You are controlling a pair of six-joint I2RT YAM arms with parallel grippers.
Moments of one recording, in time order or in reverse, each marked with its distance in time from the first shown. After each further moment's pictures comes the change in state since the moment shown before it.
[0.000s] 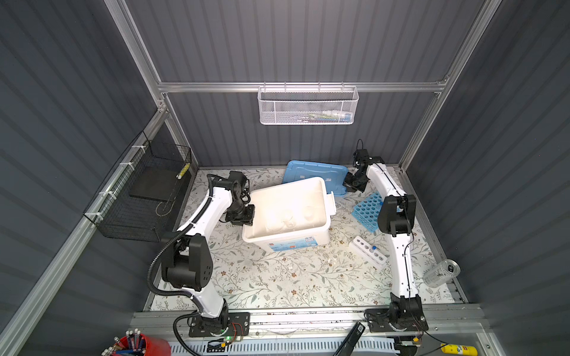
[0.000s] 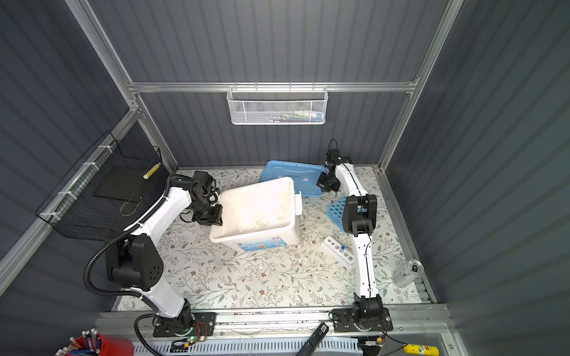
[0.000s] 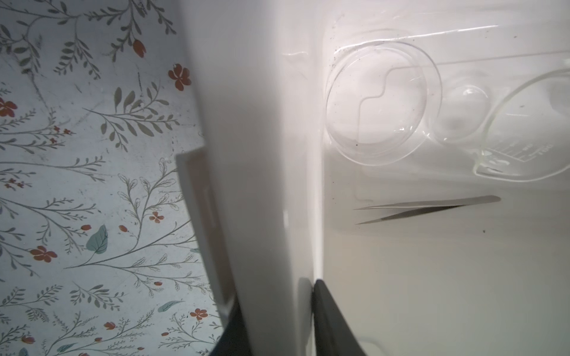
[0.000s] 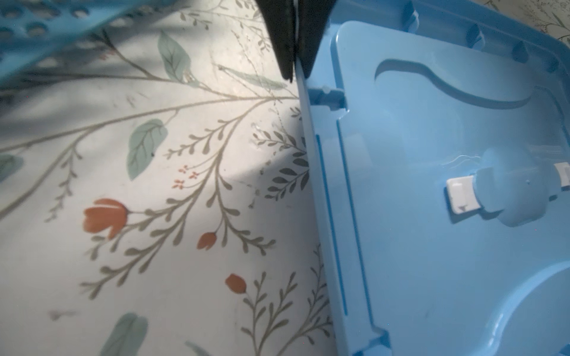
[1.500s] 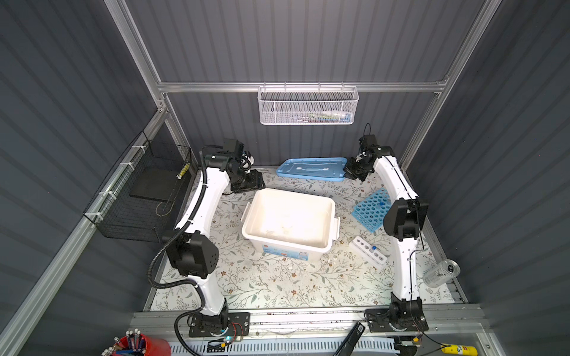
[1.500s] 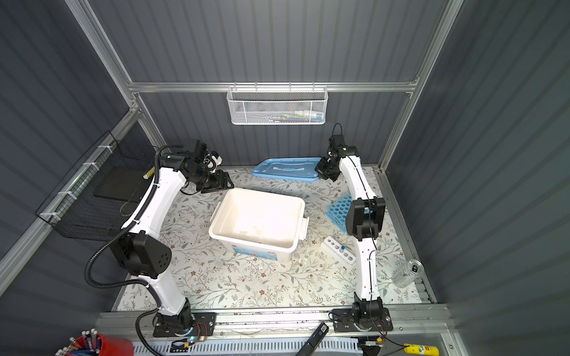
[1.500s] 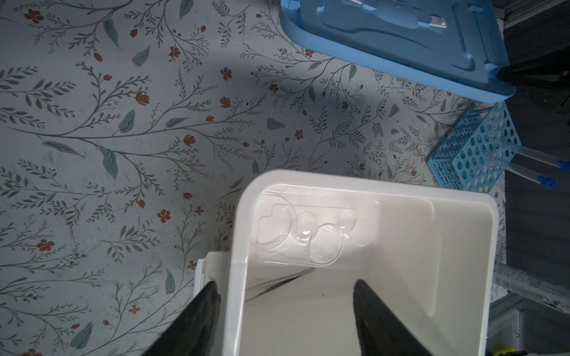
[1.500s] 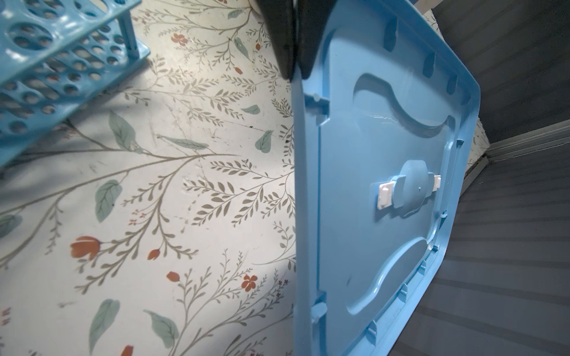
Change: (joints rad) left arm -0.004 0.145 0.532 -0.018 0.151 -0.100; right arm 0.014 -0.195 0.000 0.012 -0.116 0.154
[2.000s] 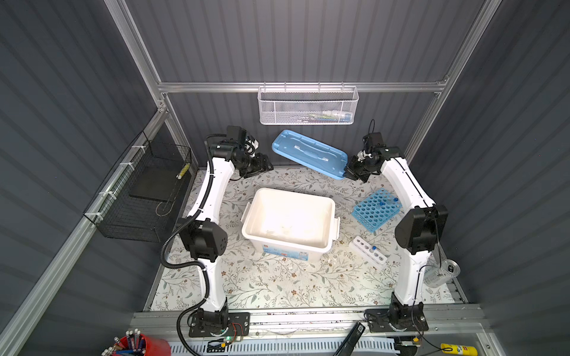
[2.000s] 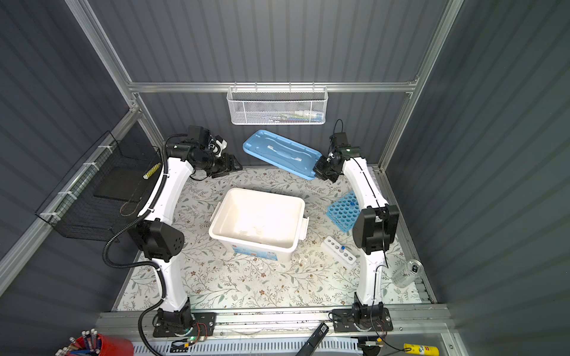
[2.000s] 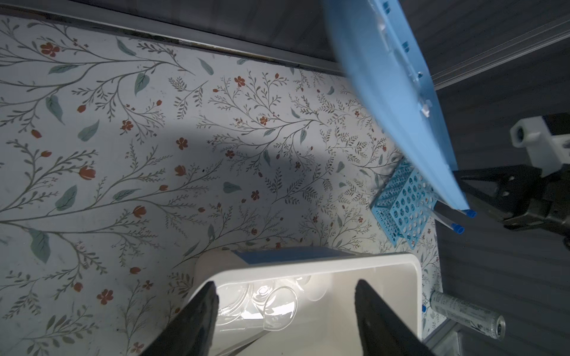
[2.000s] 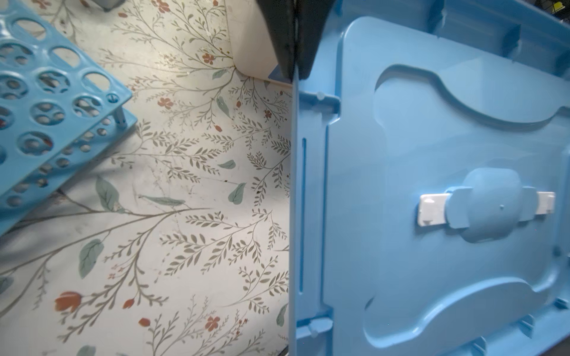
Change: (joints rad) left arm 0.011 0.201 0.298 0.061 0.138 -0.114; right arm 0.050 -0.272 -0.292 0.073 -0.045 0.011
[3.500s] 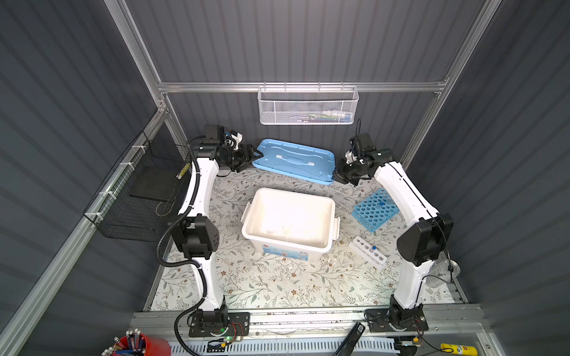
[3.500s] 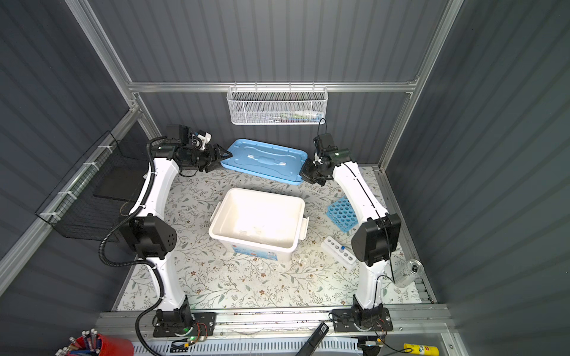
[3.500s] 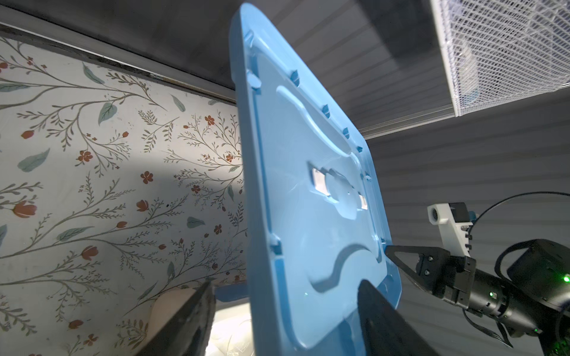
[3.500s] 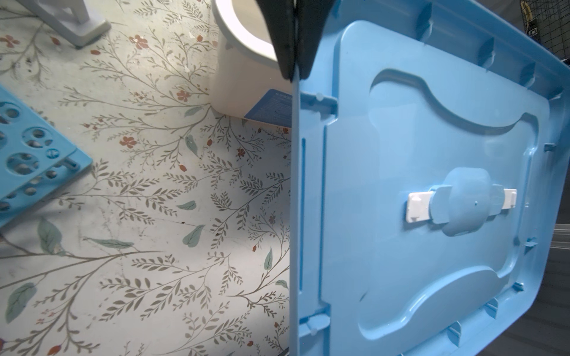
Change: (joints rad) left arm 0.156 0.016 -0.056 0.199 0.279 -0.135; right arm 0.144 -0.133 -0.066 -0.002 0.056 0.021
